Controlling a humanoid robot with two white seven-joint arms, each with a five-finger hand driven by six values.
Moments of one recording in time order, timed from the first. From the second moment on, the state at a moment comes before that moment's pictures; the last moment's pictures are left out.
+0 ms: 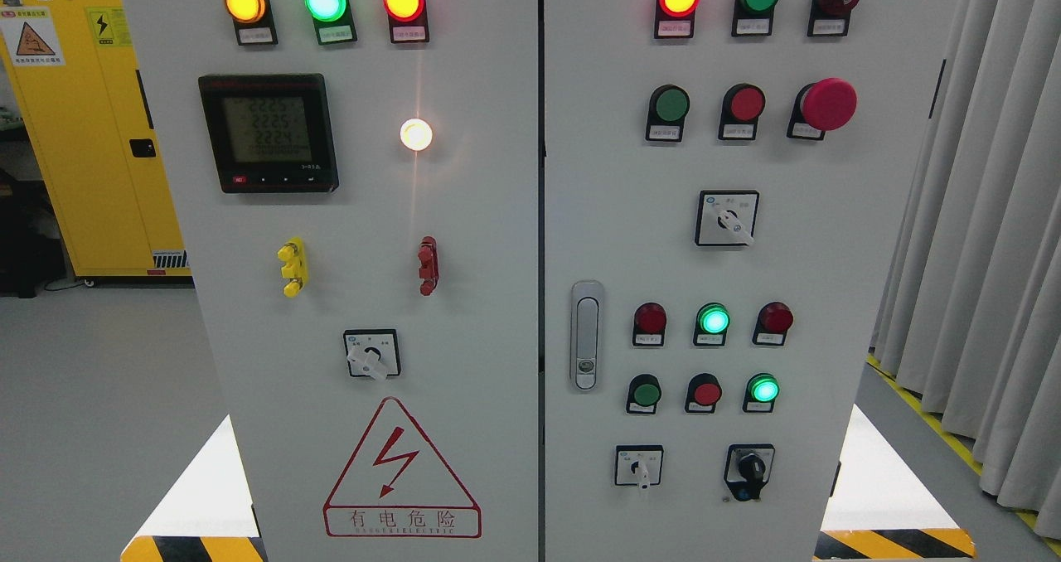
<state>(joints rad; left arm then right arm) 0.31 0.00 0.05 -0.47 0.00 -0.45 -0.20 0.10 0.12 -0.16 -0.19 0.12 0.01 -0.20</state>
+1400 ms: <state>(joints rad) 0.20 0.00 0.01 -0.25 0.00 -0.09 -0.19 0.10 0.12 -0.16 -0.19 0.12 0.01 -0.20</state>
